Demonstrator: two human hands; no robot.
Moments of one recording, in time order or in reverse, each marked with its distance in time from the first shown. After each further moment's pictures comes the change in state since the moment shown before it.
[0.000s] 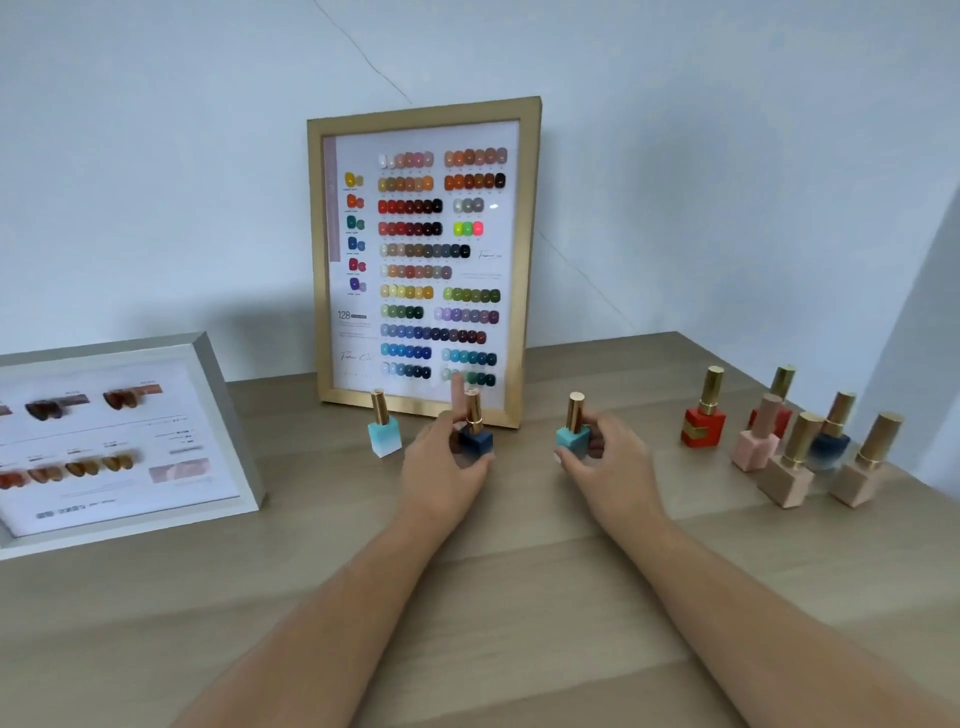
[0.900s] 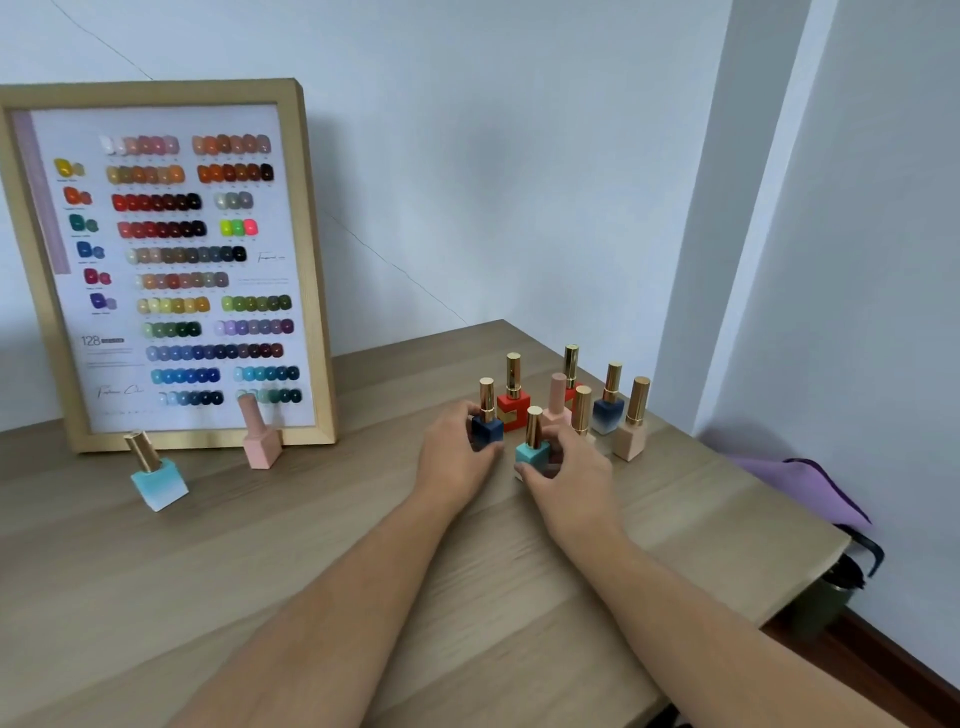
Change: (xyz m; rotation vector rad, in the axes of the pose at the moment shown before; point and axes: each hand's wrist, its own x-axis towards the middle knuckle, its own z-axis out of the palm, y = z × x) left_hand 0.003 0.112 0.163 -0.054 -0.335 0.146; right_hand -0.028 0.057 -0.113 -0.104 0.128 0.337
